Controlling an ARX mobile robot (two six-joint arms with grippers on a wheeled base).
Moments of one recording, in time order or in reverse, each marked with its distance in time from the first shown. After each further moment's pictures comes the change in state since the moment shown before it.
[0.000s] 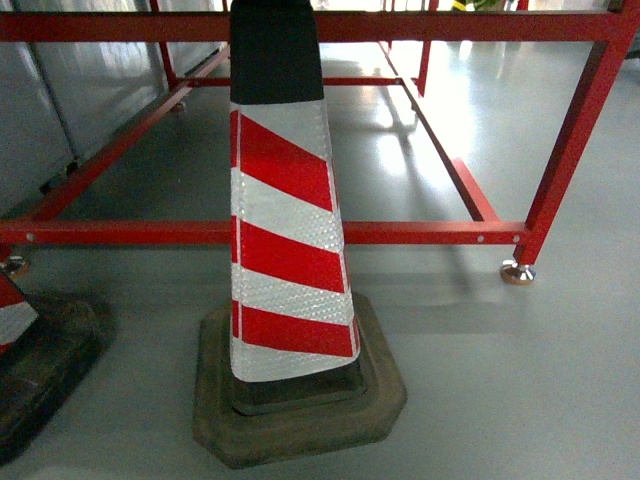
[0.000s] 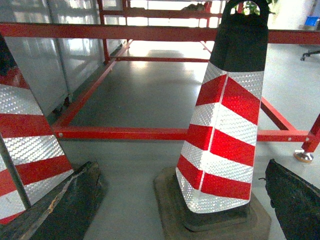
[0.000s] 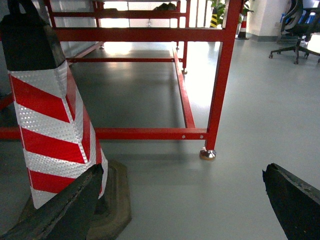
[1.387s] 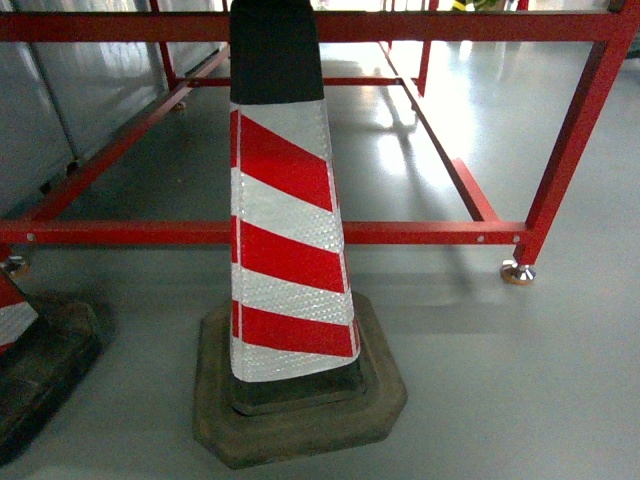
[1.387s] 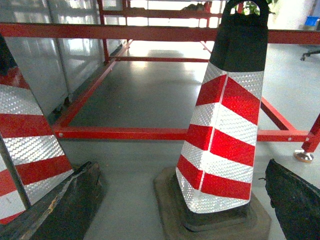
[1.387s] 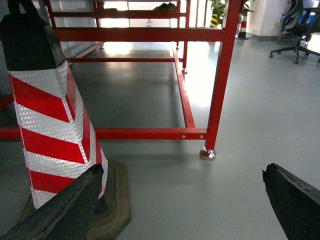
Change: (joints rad) left arm 0.000 0.000 0.000 0.000 0.000 0.000; right arm 0.000 0.000 0.000 0.000 0.000 0.000
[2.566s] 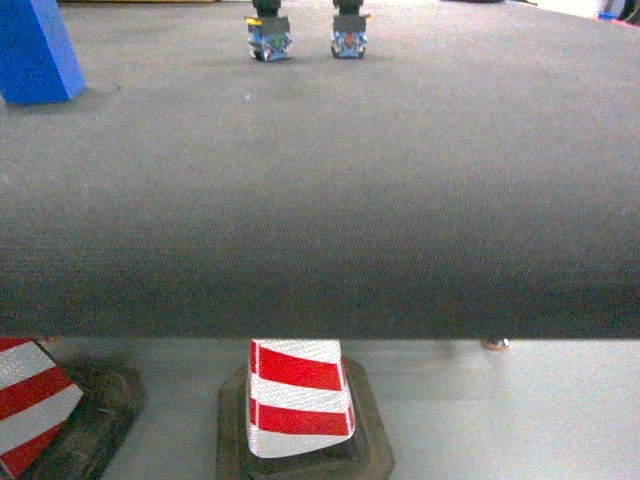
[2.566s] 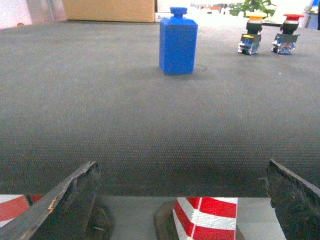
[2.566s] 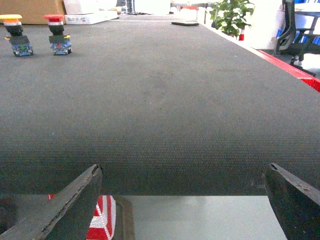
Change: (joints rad) left arm 0.000 0.000 0.000 0.000 -0.001 0.000; right arm 0.000 0.000 0.000 0.000 -0.002 -0.002
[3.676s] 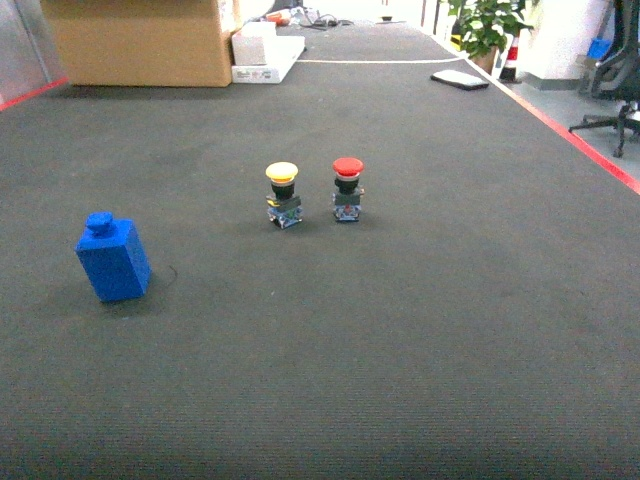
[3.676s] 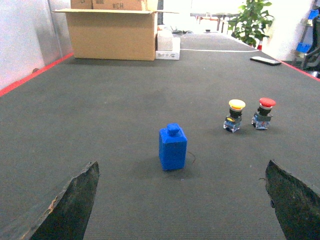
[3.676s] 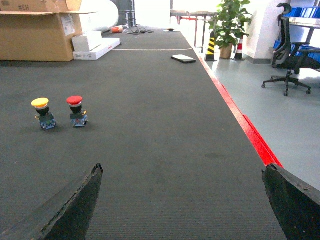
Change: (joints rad) left arm 0.000 0.000 0.000 0.000 0.000 0.000; right arm 0.000 0.000 0.000 0.001 0.001 0.001
